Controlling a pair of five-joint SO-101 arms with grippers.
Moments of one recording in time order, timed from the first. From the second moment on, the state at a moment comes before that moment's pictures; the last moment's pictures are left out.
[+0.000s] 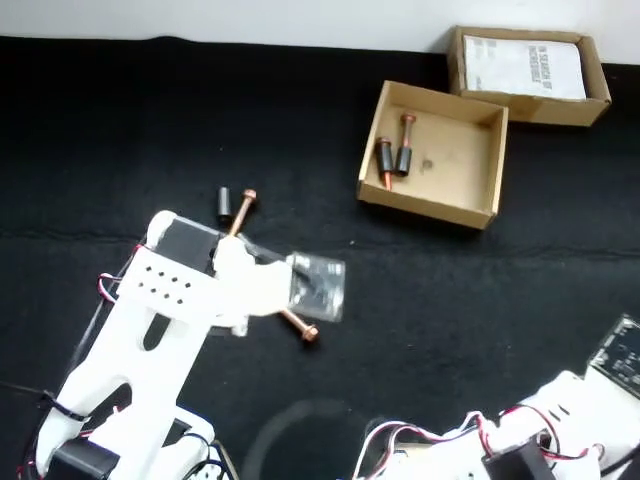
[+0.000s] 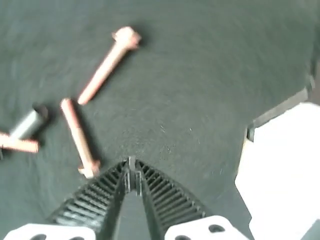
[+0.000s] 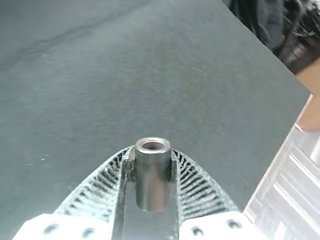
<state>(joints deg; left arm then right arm) 16.9 -29.3 28.3 98.8 -77.8 59.8 -99.4 63.3 76.2 26.2</state>
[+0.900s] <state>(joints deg) 25.8 14.7 4.7 87.8 -82.4 60.7 -99.3 82.5 51.4 26.2</state>
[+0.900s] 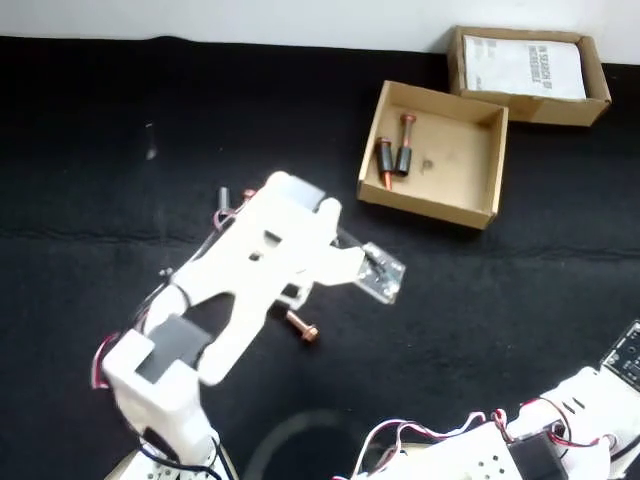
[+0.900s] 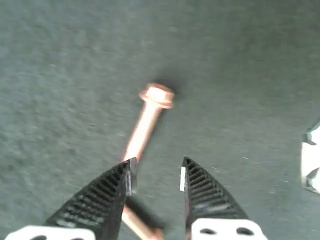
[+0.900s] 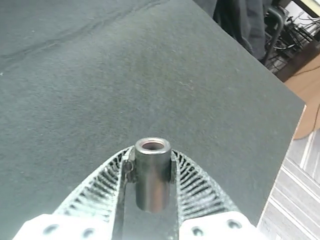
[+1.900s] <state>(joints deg) 34.1 21.6 1.6 92.4 -74.1 56.8 -99.3 83.3 51.4 26.2</state>
